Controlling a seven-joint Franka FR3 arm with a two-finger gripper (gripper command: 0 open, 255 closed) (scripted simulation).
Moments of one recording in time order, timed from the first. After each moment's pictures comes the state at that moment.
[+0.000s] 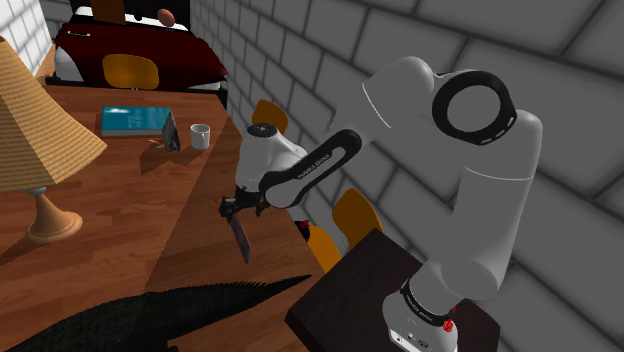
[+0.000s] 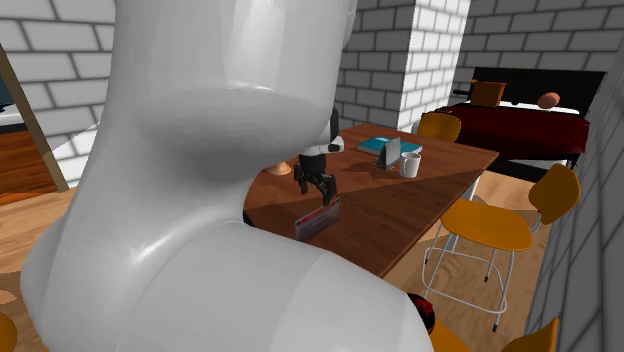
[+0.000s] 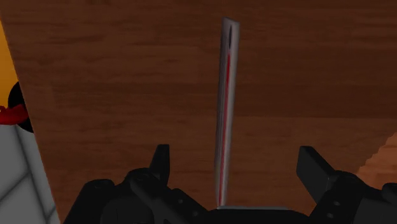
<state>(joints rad) 0.05 0.38 0.31 -2.19 -0.33 2.61 0.91</state>
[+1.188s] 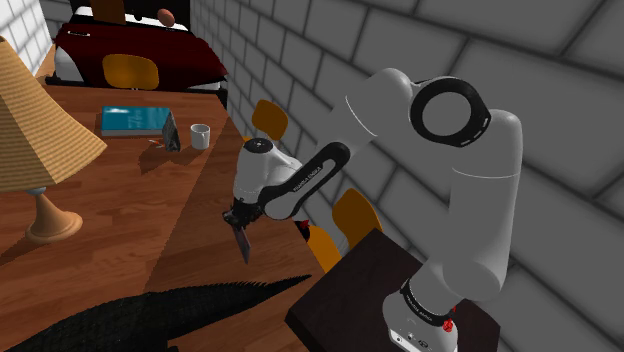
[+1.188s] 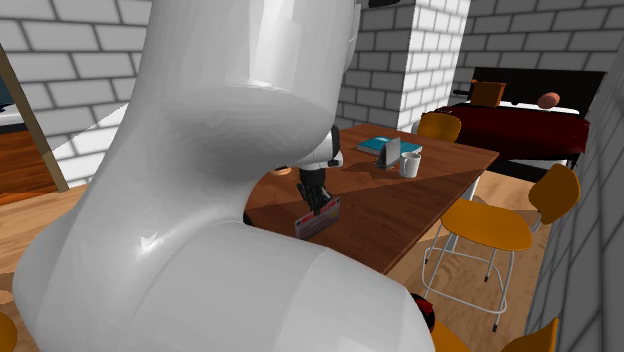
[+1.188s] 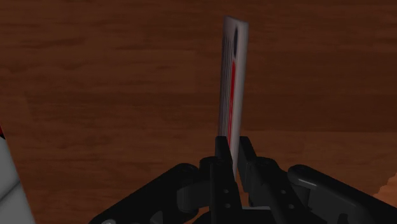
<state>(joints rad) 0.09 0.48 0.26 -2.17 -0.40 2.69 0.97</state>
